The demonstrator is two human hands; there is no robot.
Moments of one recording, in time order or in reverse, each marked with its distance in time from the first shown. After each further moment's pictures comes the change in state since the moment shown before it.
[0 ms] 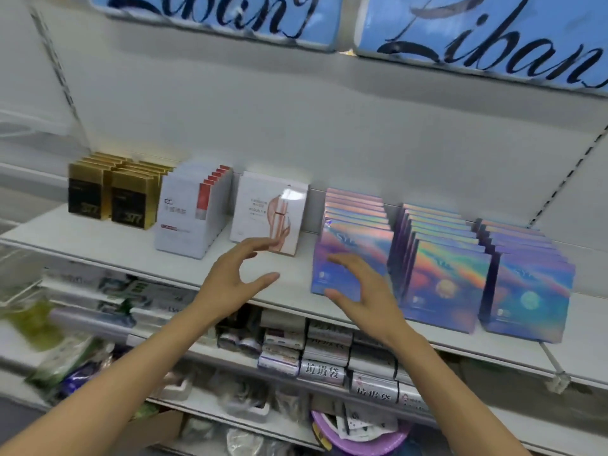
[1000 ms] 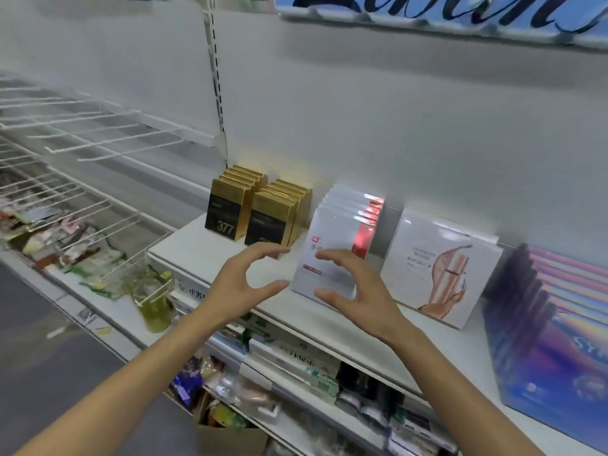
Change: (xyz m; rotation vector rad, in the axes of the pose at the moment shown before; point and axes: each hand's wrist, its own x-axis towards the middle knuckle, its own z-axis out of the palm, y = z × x) left_hand 0.014 -0.172 -0.227 0.143 0.111 -0.185; right_hand 0.211 -0.117 0.229 0.191 -0.293 -0.098
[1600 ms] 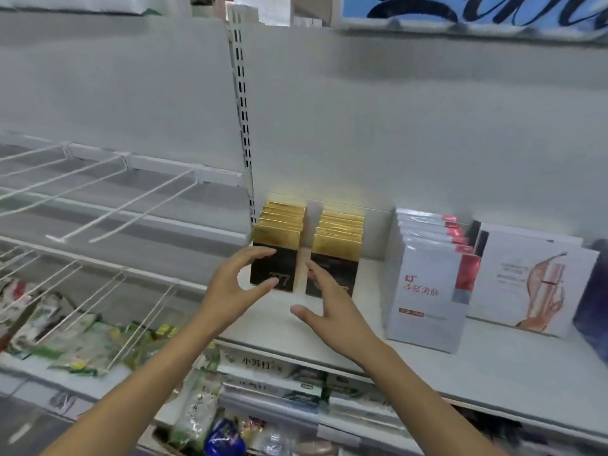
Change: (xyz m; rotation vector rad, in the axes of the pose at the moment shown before) left_hand 0.095 -0.166 -0.143 -0.037 -0.063 0.094; right_hand 0.148 -0.070 0.177 -0.023 0.094 0.252
